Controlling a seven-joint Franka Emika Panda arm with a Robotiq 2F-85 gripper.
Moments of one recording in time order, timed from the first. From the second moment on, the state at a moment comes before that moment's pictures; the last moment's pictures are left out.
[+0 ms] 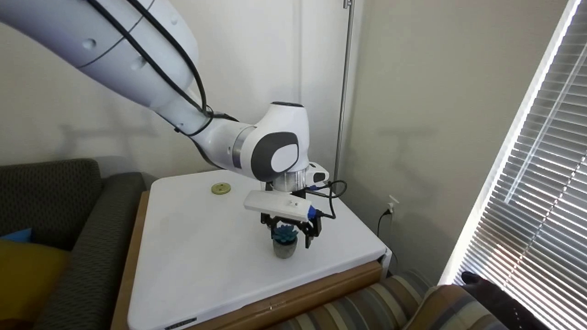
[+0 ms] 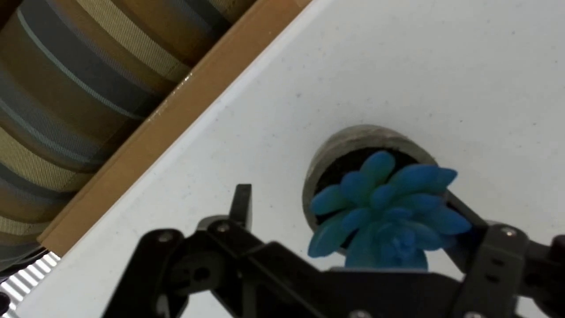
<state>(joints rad) -0.11 1.03 -0.01 -1.36 -0.10 2.40 -0.28</state>
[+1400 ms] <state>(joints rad) -0.13 1.08 0.01 -1.29 -0.02 2.30 -0.28</state>
